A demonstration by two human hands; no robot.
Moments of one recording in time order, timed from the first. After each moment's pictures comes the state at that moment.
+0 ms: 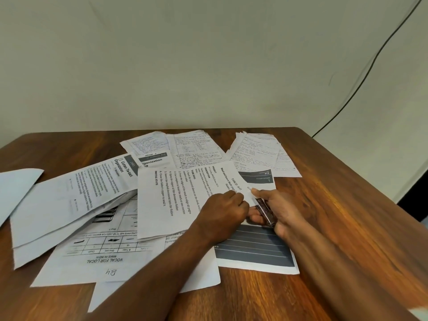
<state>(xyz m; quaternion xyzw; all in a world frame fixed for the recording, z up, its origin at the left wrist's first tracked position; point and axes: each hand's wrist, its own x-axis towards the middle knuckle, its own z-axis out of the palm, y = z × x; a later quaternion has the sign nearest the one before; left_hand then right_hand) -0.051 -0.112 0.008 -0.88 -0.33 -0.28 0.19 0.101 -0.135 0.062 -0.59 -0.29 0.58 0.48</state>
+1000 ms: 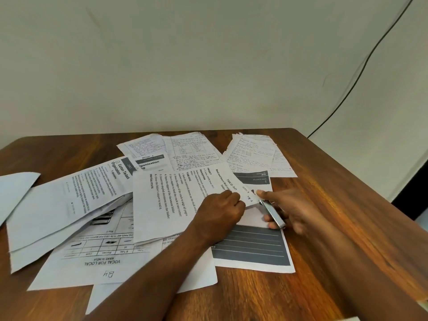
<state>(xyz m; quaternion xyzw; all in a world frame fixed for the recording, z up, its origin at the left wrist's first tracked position) -0.052 -0.116 0.011 -0.87 -0.33 -0.28 0.22 0.143 -0.134 0.069 -0.67 -0.39 0.50 0.39</state>
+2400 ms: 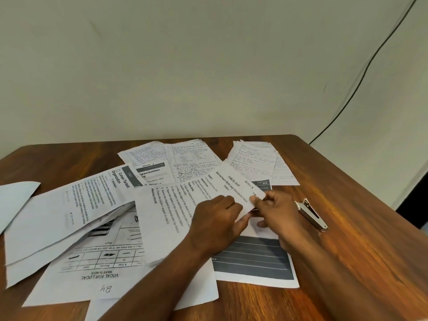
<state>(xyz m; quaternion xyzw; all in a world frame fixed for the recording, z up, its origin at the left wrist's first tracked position) -0.055 -0.116 0.007 -0.82 -0.38 -0.40 0.18 0.118 -0.131 0.044 -0.61 -0.50 0.38 0.49</state>
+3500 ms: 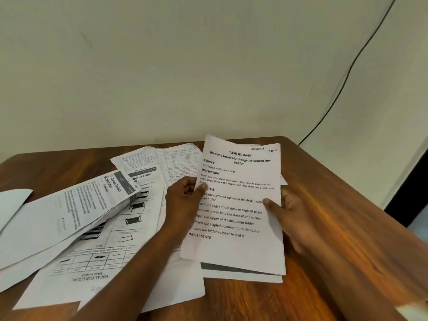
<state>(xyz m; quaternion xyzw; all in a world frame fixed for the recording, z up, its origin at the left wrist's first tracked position) -0.075 -0.097 0.036 -0.49 -0.48 -0.59 -0.42 0.172 -0.145 0.038 -0.52 -0.48 0.43 0.56</state>
